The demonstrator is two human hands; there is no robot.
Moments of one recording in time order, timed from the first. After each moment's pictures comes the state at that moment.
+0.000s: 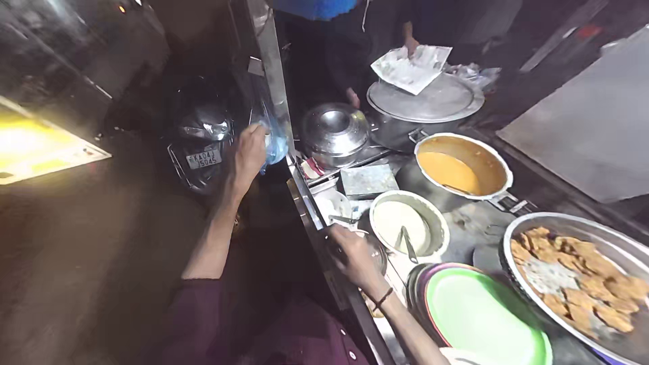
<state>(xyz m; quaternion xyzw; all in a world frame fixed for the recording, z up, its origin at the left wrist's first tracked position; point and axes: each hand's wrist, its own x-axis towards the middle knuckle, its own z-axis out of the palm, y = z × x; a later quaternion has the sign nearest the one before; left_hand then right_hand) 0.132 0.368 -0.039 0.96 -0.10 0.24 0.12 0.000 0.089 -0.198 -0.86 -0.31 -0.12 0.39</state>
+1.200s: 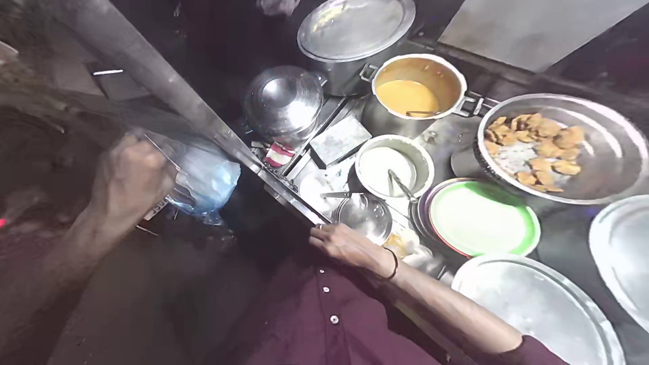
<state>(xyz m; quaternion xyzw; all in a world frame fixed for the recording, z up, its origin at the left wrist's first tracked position) 0.244 0.462 0.008 0.92 -0.36 0.13 -0.07 0.035 0.135 -0.239 -0.88 -0.39 -0.03 0.26</state>
